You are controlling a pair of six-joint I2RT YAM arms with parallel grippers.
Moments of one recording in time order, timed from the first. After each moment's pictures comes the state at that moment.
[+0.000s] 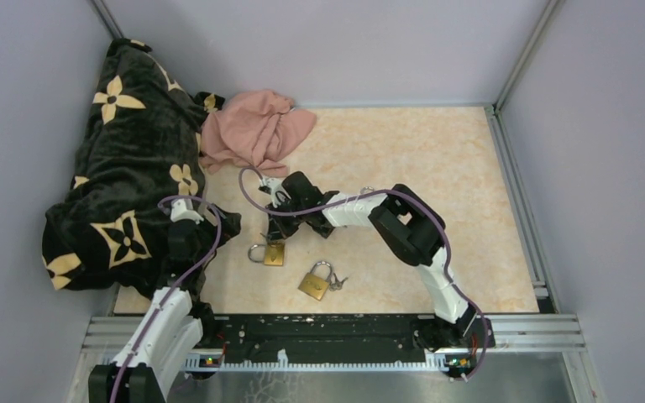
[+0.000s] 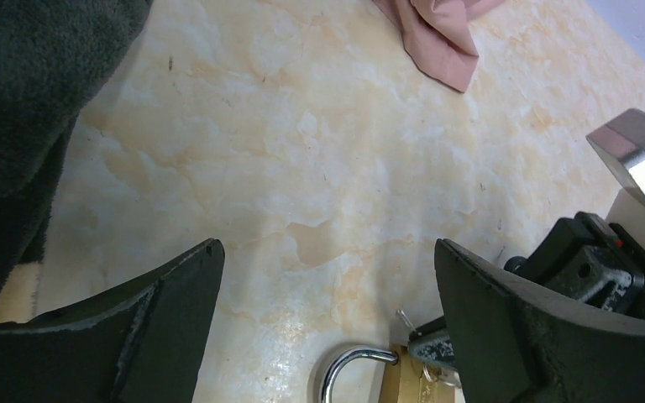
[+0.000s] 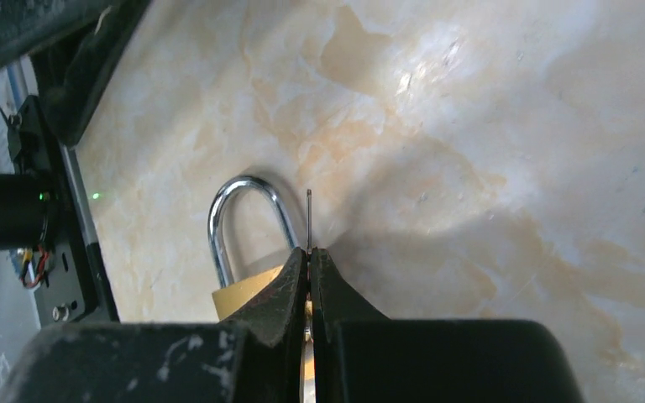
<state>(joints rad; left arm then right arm) -0.06 0.69 0.18 0.14 -0.04 -0.58 0.90 2.15 1.38 0.06 -0.54 0.27</state>
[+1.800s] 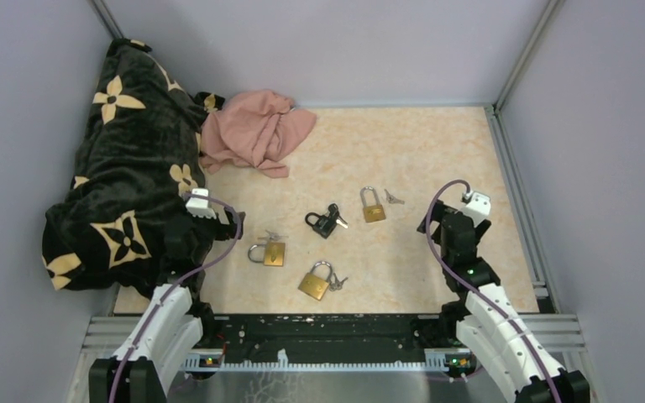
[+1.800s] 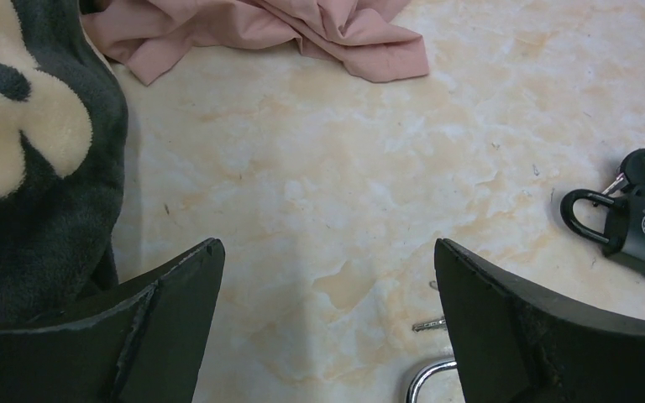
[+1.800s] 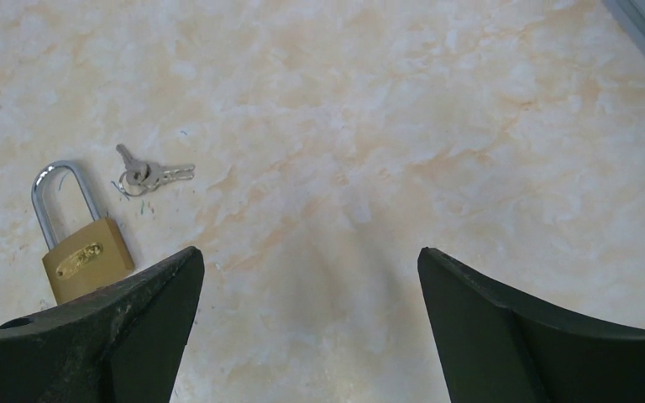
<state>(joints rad) -0.04 0.73 0.20 0.30 0.16 -0.08 0.25 0.63 0.30 -0.16 0.46 0.44</state>
